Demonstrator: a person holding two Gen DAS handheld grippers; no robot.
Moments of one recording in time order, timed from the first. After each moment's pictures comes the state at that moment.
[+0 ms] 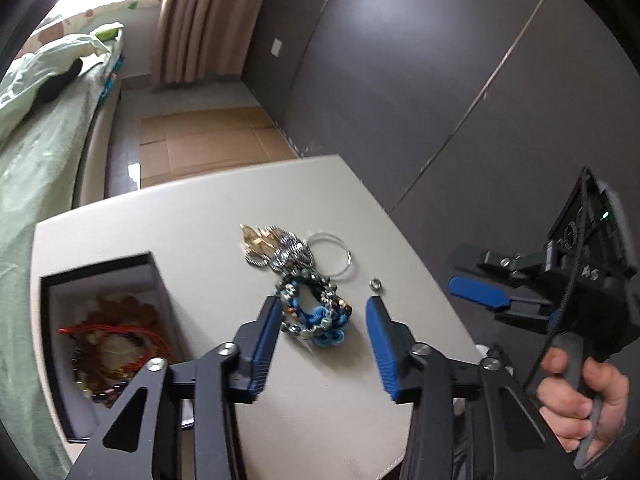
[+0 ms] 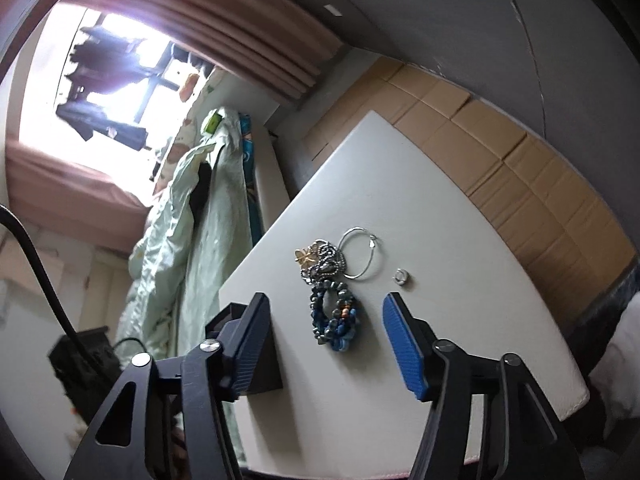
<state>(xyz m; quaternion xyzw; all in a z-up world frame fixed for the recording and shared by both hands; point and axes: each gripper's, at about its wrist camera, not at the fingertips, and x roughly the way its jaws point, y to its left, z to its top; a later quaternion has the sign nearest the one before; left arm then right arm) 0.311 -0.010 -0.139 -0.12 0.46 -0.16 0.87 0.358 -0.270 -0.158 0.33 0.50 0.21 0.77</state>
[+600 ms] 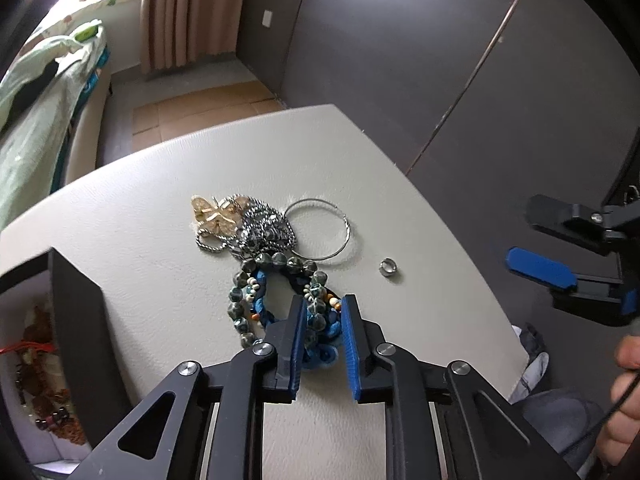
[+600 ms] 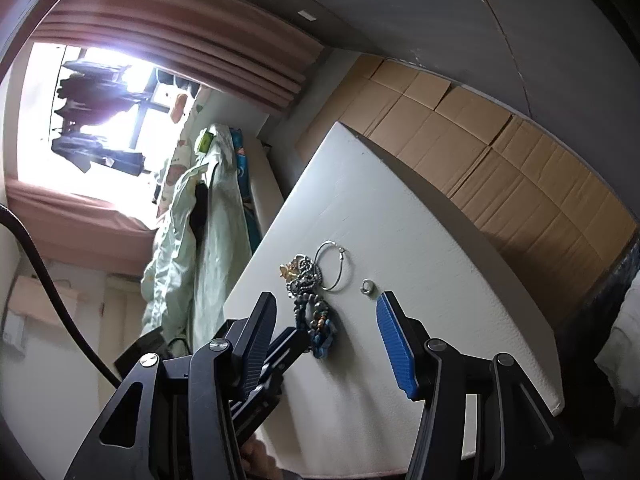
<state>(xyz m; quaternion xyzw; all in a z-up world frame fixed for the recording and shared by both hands) 0.344 -0.059 -0.191 -0.07 0.50 -0.15 0.85 0.364 -0.302 -0.174 0.38 0.50 0.20 0.75</state>
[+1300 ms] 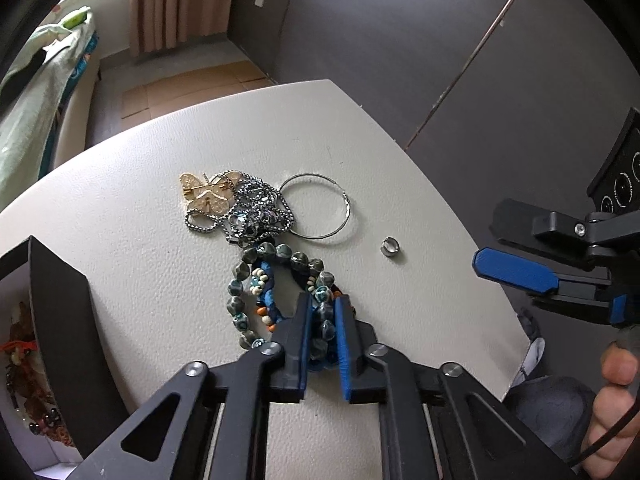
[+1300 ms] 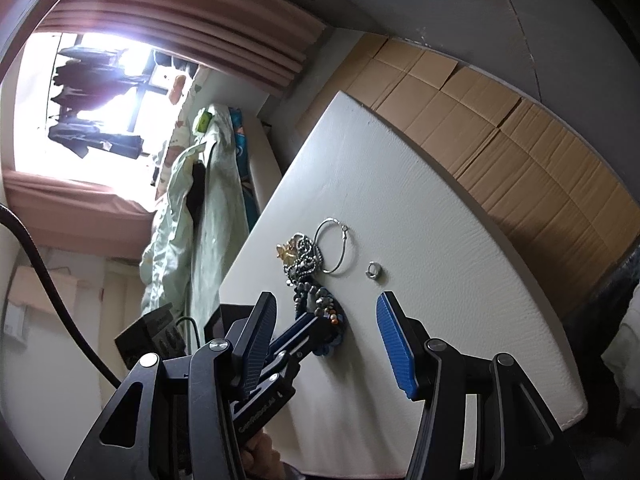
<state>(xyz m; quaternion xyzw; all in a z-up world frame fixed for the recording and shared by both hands) 0.344 -0.057 -0.198 -0.07 0.53 -0.16 0.83 0.372 -0.276 -0.190 0.36 0.53 0.22 0.74</state>
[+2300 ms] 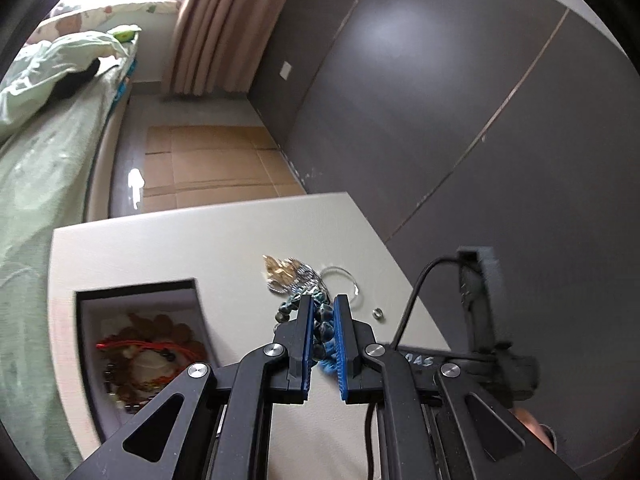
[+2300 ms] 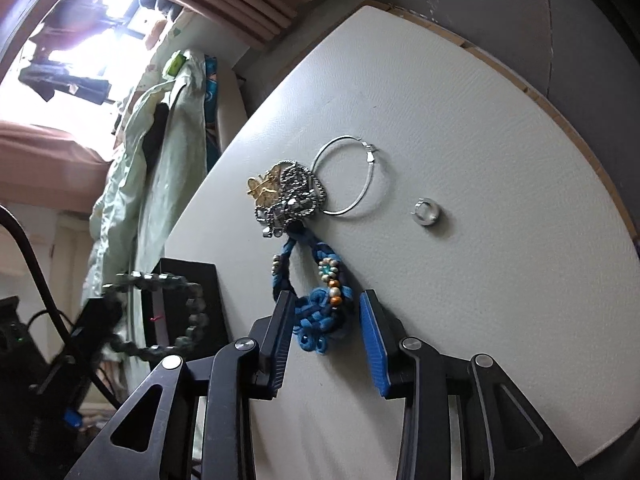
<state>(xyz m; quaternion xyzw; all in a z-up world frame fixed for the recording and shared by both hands) 0.304 0.035 -0.112 -0.17 0.41 -0.15 0.88 0.377 -0.196 -0.225 0.25 0.59 0.20 0.74</state>
